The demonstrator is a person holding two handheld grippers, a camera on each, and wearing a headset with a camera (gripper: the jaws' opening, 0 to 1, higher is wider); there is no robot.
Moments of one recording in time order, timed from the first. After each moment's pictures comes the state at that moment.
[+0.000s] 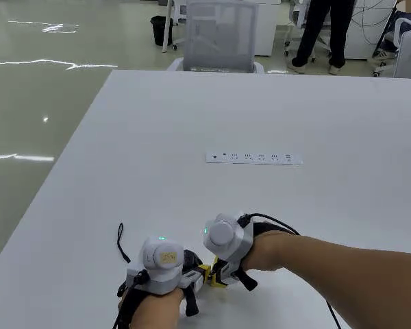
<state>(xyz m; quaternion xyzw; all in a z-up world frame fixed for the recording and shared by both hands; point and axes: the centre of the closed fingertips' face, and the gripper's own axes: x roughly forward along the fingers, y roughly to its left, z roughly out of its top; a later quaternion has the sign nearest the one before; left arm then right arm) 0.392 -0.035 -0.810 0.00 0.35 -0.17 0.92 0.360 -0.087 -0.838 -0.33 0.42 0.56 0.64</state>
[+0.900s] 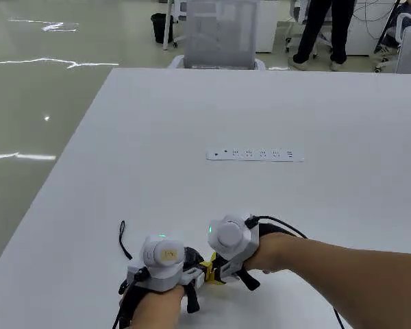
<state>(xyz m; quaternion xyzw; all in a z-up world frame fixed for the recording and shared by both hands) 0.392 -0.034 -0.810 0.00 0.35 -0.17 0.92 0.361 -0.078 -0.838 -0.31 0.36 0.58 0.66</state>
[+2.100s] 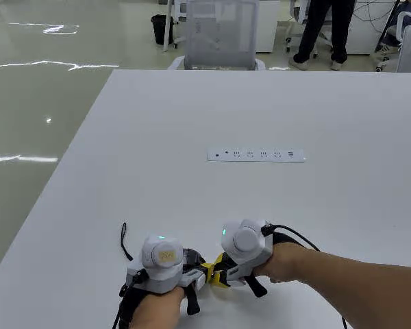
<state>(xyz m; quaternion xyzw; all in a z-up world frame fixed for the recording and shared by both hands) 0.393 -0.033 -0.810 -0.01 0.35 -0.18 0.92 0.363 -0.079 -0.835 -0.26 0.35 0.57 0.70</state>
